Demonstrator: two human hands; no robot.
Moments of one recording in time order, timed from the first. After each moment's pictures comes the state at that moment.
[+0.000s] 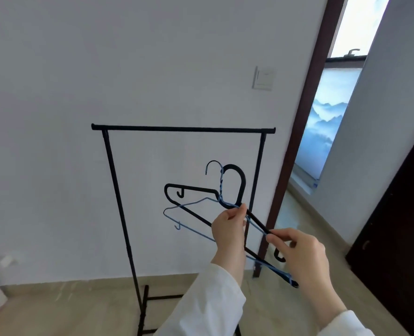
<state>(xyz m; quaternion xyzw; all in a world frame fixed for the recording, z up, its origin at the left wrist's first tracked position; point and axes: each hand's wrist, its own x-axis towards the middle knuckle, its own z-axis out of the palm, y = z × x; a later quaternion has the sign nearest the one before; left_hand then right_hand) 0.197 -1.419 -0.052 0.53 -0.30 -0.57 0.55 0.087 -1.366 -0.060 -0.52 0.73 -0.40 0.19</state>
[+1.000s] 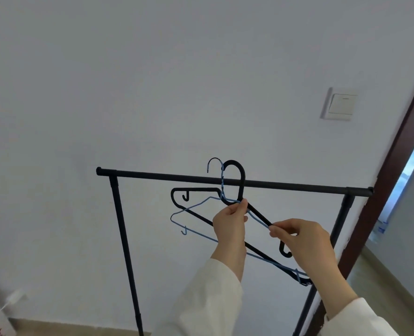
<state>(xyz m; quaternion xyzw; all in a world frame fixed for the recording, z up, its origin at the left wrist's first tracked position) 0.276 -1.727 0.023 0.53 -0.27 -0.53 0.61 0.157 -1.706 0.018 -0.62 0.65 -0.39 0.23</state>
